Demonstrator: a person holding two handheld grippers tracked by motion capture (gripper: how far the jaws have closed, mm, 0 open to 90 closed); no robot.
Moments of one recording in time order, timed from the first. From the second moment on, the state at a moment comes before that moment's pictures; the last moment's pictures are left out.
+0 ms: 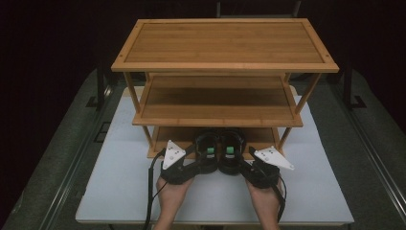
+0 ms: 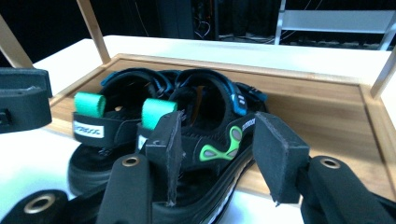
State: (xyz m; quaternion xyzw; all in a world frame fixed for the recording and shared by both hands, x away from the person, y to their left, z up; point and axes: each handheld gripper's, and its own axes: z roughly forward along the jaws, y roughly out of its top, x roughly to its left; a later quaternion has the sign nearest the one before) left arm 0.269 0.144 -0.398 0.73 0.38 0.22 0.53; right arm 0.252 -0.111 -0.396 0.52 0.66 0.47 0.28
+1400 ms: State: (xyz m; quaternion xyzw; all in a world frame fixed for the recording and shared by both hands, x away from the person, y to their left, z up) left arm 0.254 0.127 -0.441 0.78 0.40 0.23 0.43; right arm 0.233 -0.084 -0.438 0.52 0.70 0.42 0.26
